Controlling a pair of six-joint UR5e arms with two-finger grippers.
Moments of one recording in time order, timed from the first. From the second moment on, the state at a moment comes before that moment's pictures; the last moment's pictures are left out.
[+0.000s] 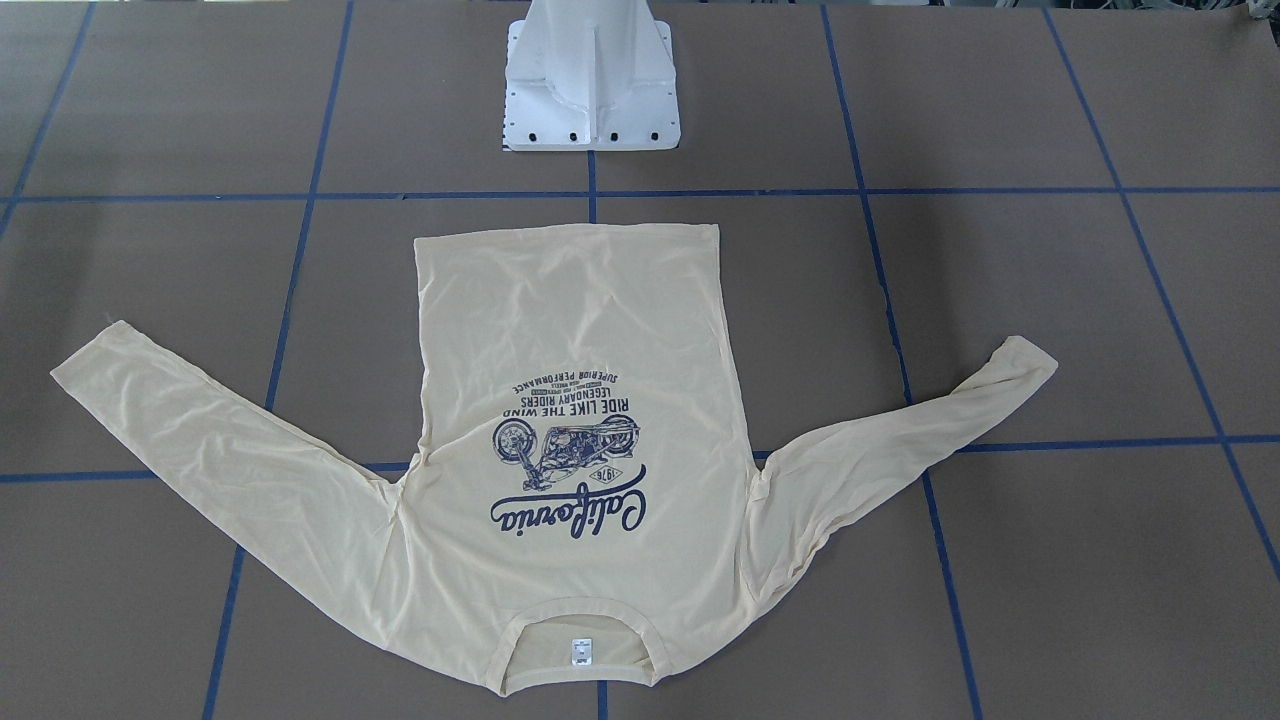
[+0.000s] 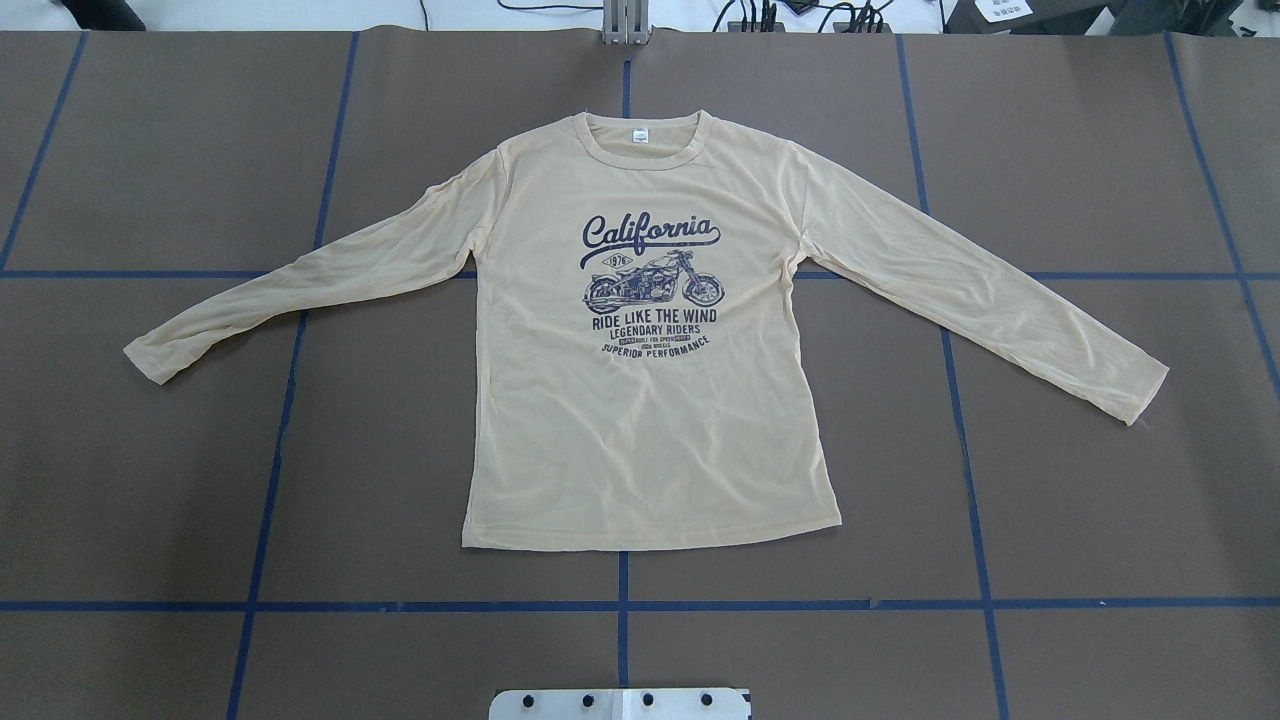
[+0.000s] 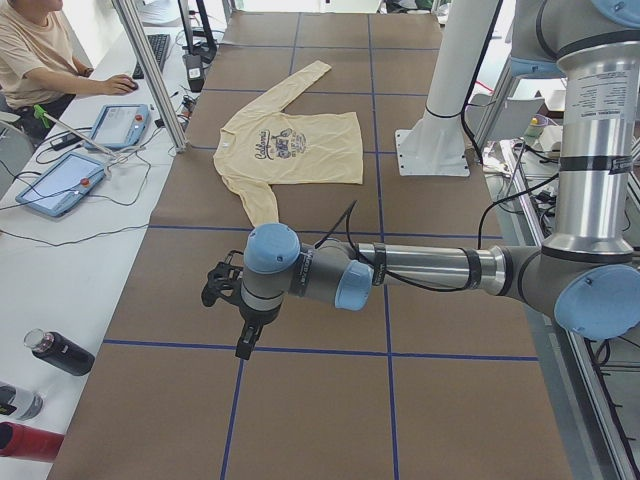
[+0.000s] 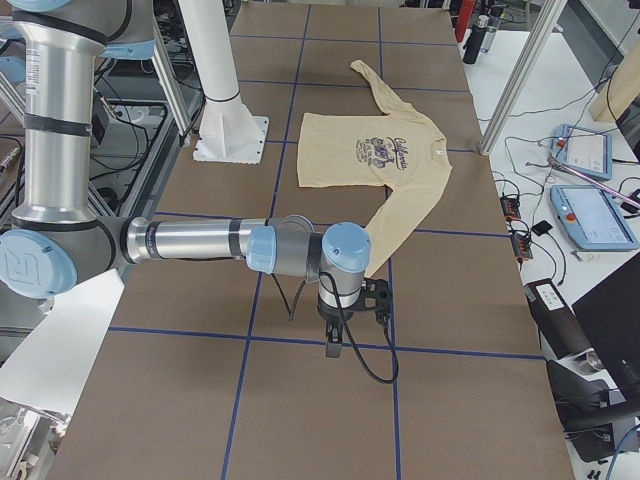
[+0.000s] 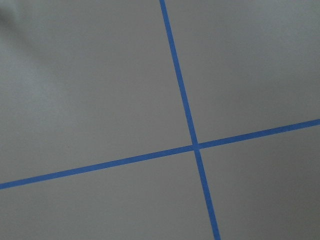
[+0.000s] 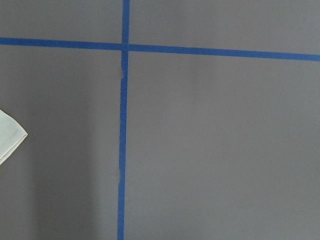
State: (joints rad) left arm -1.64 -1.54 -1.64 -1.82 -2.28 0.08; right arm 1.60 -1.69 1.78 -1.73 2.23 -0.09
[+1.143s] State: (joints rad) left arm -1.63 -1.57 -1.65 -2.10 -2.27 0.07; right arm 1.53 -1.64 1.78 -1.39 2.23 -0.09
